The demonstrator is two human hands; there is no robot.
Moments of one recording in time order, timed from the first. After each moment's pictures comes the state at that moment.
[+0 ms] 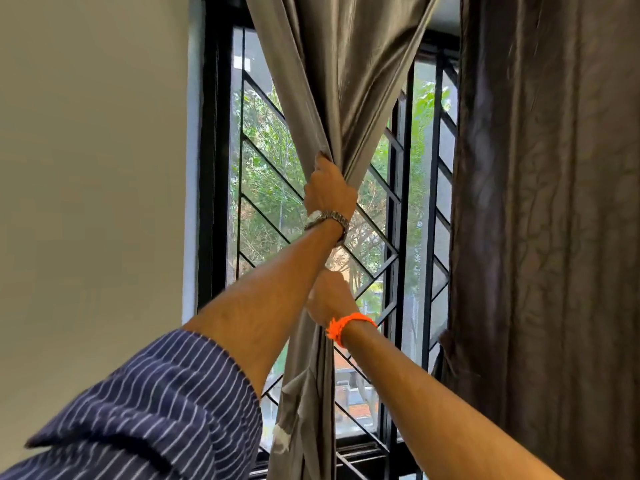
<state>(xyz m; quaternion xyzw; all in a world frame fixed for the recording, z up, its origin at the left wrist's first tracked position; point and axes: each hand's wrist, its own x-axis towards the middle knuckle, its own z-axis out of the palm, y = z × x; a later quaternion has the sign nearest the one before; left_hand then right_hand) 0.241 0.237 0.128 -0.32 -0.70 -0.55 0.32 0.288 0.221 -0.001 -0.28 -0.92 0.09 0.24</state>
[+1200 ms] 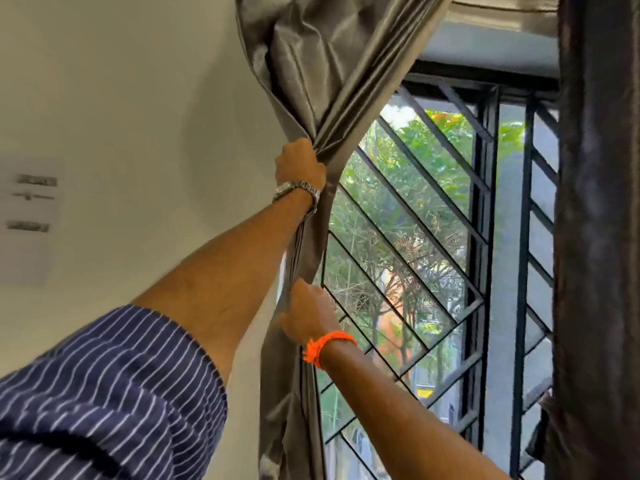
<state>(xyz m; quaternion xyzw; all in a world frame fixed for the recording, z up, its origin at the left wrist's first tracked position) 0.119 0.055 0.207 -0.27 -0.71 -0.48 0.44 0.176 0.082 0.024 -0.12 -0.92 0.14 0.34</state>
